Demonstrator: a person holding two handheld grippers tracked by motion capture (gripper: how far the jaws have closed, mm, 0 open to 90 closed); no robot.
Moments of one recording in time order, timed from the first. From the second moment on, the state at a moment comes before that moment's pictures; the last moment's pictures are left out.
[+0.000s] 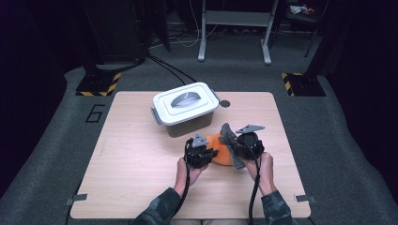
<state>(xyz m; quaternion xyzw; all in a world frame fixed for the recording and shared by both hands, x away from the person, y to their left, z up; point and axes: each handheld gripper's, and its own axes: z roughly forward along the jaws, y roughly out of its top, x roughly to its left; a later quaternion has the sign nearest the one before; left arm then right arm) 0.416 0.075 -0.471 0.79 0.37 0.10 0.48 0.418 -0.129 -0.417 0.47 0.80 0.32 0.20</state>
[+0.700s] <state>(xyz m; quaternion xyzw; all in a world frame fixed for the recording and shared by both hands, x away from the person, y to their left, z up) 0.416 0.075 -0.473 0.79 0.37 0.10 0.48 0.437 -0.174 -0.458 0.54 0.77 0.29 0.17</state>
